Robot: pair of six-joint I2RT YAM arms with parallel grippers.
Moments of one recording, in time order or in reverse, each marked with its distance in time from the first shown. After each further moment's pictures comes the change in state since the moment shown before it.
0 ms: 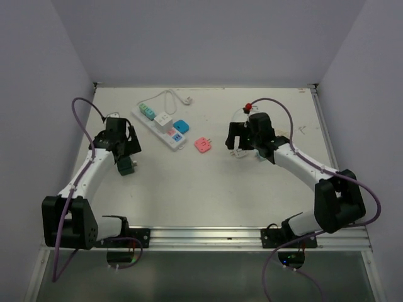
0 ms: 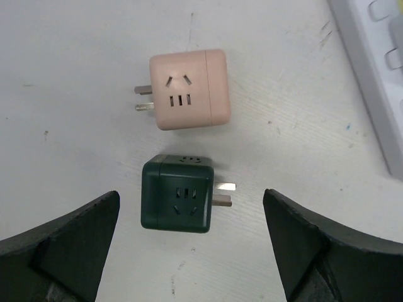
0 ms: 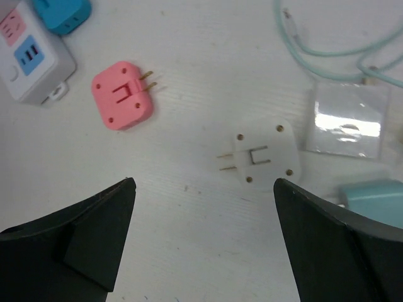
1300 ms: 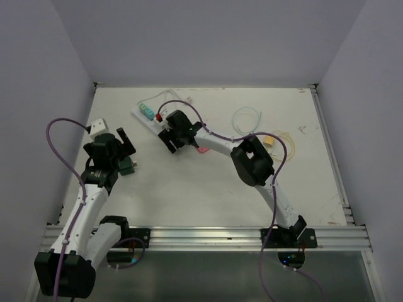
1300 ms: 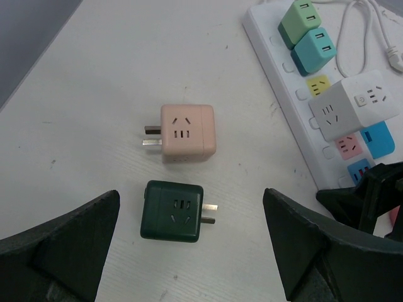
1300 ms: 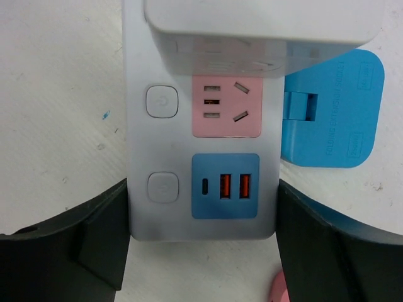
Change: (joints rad) left arm 0.000 -0.449 -0.240 0.235 -0.040 -0.045; right arm 0.441 0.980 1.041 -0.181 0.104 -0.395
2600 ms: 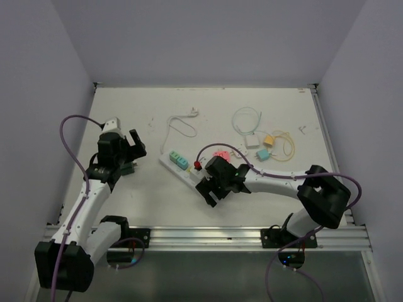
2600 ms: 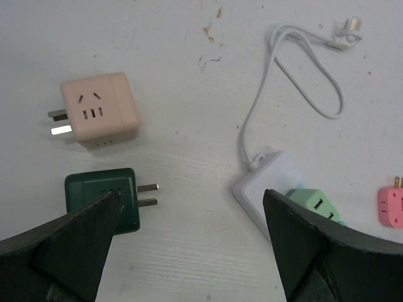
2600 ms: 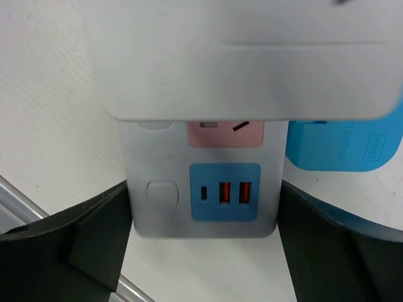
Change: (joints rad) left arm -0.013 0.056 -0.011 0.036 0.249 0.020; right arm 0.142 -0.854 -1.124 0.029 -0.104 0.185
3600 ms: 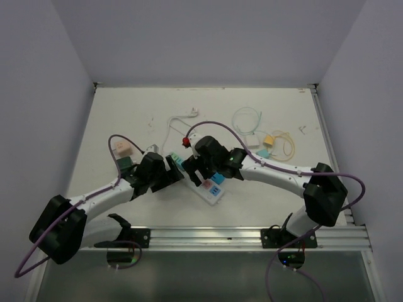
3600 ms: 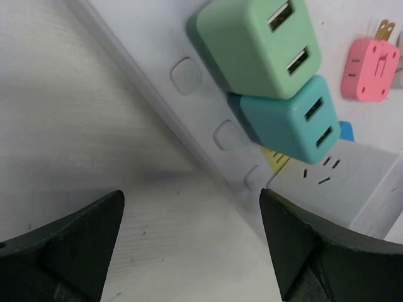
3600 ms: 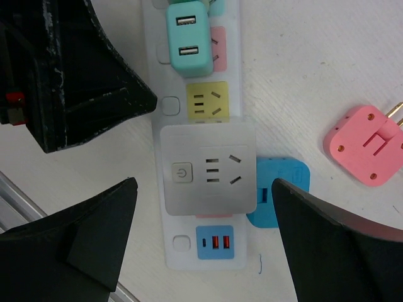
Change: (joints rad) left arm -0.486 0.238 -0.192 0.130 0.079 -0.549; right arm 0.000 0.005 0.298 -0.071 0.091 0.010
